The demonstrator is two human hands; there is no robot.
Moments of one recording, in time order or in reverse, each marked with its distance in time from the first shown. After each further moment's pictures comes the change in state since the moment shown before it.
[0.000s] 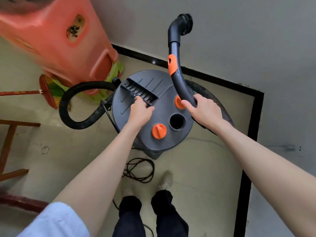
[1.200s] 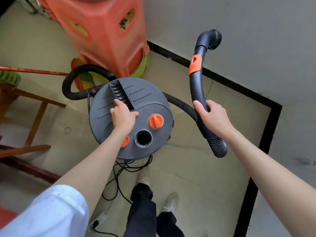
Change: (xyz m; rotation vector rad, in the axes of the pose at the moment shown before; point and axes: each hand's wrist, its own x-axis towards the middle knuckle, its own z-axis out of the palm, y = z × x) left_hand -0.034 -0.121 -0.125 0.090 0.257 -0.212; right_hand -0.058 -0.115 0.022 0.307 -0.061 0.034
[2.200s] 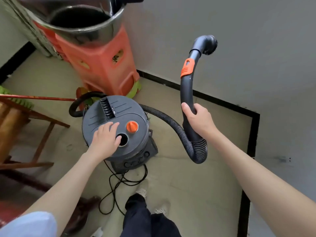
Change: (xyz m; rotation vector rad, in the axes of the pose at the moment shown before) left_hand -0.136 -0.027 -0.060 0.583 -0.038 0.506; right_hand -0.112 0.005 -0.088 0.276 0.091 -0.057
